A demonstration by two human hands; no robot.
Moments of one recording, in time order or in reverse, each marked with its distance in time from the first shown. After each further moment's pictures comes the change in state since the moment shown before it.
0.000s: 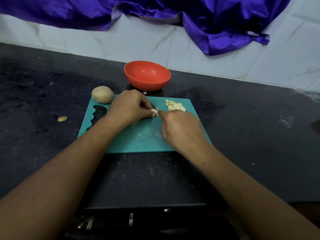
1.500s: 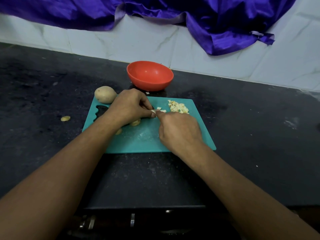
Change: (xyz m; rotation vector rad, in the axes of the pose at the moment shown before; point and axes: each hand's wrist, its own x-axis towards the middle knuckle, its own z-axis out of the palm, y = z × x) left_hand 0.001 -0.002 -0.008 -0.071 -0.050 -0.041; right_hand -0.001 -0.011 0.001 0.010 -0.011 -0.007
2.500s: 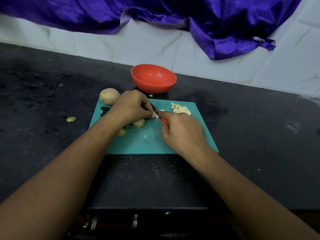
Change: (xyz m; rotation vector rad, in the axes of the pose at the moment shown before) left_hand -0.003 -0.001 -0.008 0.021 -0.007 -0.010; right_hand 0.000 0.002 -0.001 0.126 0.066 0.041
